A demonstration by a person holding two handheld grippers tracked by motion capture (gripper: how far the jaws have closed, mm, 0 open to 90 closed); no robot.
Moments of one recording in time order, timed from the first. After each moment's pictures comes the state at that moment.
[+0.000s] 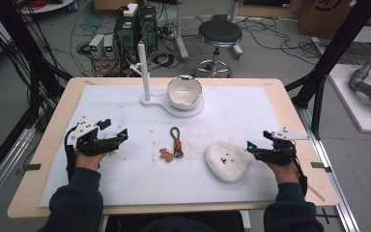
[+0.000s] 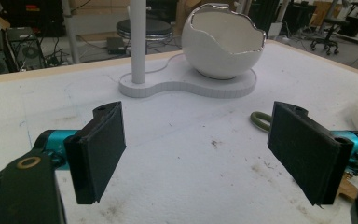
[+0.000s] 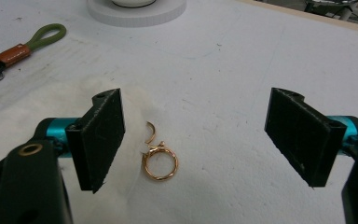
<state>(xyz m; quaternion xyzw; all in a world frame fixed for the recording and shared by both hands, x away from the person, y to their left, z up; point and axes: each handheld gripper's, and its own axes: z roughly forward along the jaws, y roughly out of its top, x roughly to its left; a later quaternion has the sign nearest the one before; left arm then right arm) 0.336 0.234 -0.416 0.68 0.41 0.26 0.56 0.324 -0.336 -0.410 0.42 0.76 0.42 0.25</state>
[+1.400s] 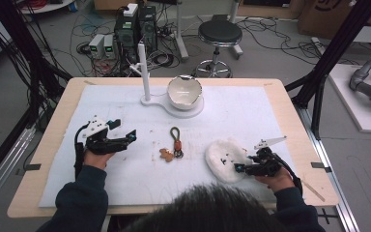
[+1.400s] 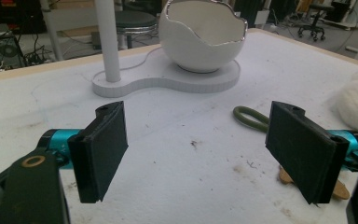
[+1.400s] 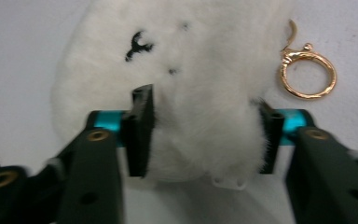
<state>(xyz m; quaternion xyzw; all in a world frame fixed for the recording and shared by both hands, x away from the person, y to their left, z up) 0.342 0.213 -0.417 0.70 0.38 0.24 0.55 0.318 -0.311 -0.438 0.39 0.85 0.36 0.02</state>
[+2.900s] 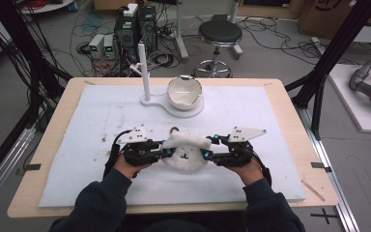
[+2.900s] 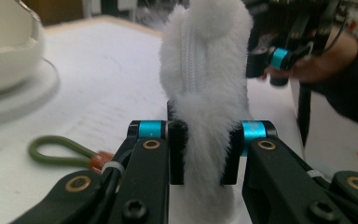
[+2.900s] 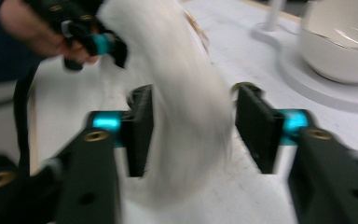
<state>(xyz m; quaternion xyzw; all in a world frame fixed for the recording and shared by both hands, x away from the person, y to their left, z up) 0.322 0.114 -0.405 0.77 0.21 0.05 0.60 0.320 -0.218 -0.390 0.23 0.81 0.53 0.10</state>
